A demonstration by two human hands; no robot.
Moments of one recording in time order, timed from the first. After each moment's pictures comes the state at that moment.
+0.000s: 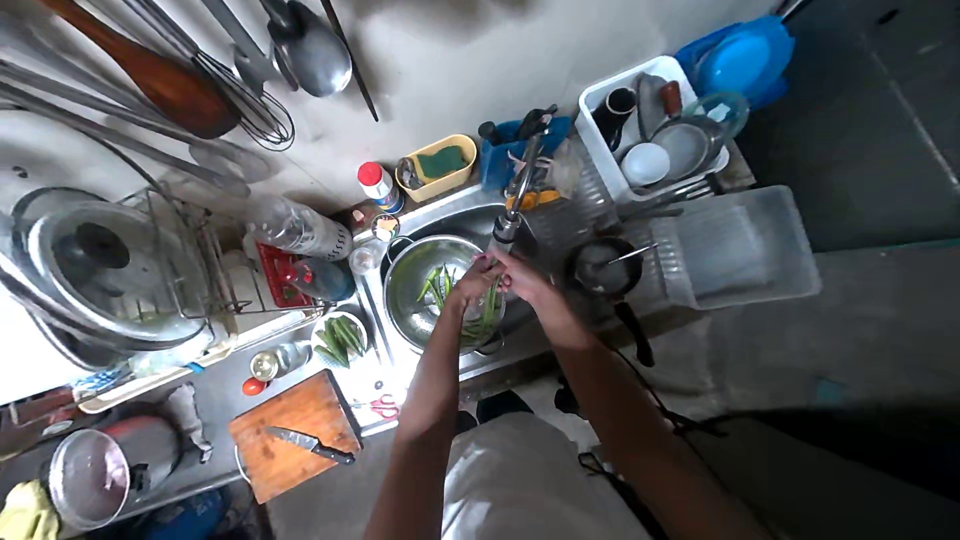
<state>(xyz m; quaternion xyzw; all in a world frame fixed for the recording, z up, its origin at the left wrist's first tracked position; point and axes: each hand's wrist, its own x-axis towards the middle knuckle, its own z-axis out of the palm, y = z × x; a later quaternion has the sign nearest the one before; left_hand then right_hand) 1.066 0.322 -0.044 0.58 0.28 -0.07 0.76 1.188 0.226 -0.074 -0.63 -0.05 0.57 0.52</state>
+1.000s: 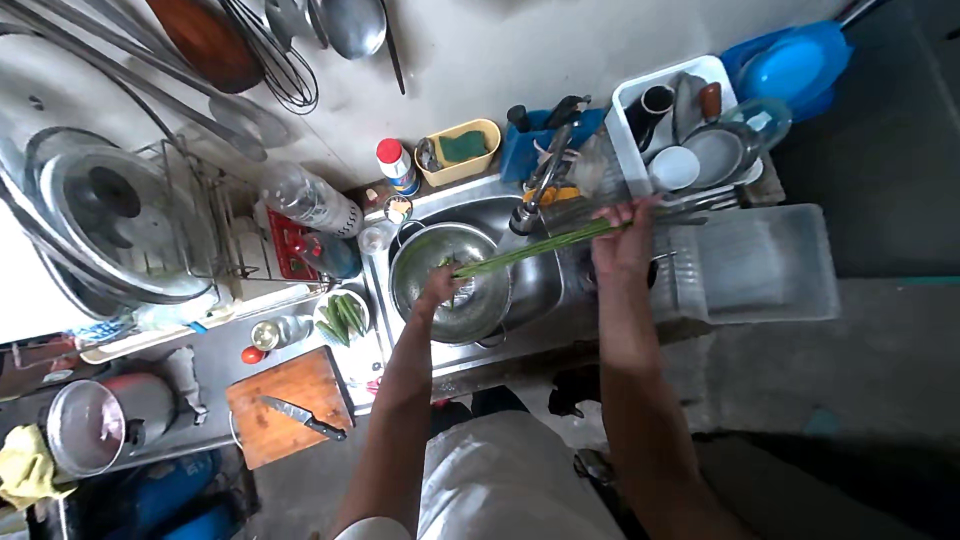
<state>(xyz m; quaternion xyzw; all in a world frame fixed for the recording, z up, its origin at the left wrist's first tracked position) 0.992 0.374 -0.157 0.85 0.30 -0.06 0.43 1.269 0.198 0.004 -0.31 0.04 0.26 0.91</state>
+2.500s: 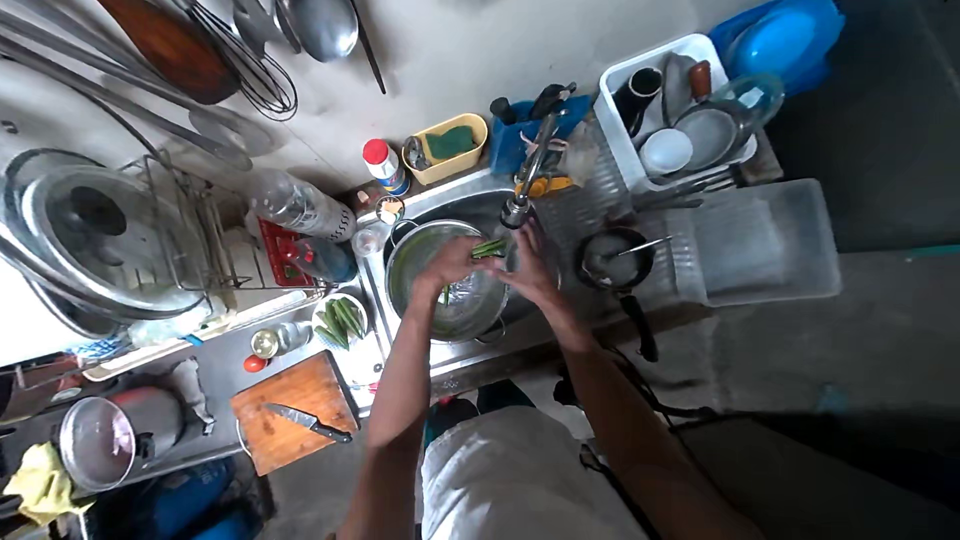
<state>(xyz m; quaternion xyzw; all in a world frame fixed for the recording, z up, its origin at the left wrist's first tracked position) 1.057 0.377 -0.006 0.86 0.16 -0.10 0.47 1.179 0.194 -0.081 -0.80 -0.39 0.24 0.38</state>
